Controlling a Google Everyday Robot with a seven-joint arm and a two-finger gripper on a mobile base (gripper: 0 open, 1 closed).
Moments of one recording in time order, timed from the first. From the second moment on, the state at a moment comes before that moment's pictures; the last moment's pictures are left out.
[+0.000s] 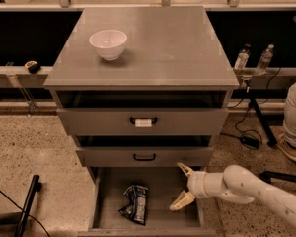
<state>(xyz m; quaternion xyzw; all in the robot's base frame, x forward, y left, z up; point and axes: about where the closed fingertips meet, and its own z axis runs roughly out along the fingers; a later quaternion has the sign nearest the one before) 0.528 -0.117 0.406 -0.55 0.69 0.23 0.41</state>
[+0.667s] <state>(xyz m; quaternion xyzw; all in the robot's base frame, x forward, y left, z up) 0.558 -0.102 0.376 -0.60 0.66 0.21 0.40</state>
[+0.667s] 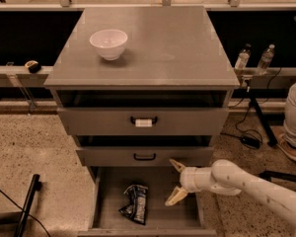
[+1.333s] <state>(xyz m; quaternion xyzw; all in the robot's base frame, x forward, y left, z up) 0.559 -0.077 0.285 -0.67 0.59 0.19 0.42</state>
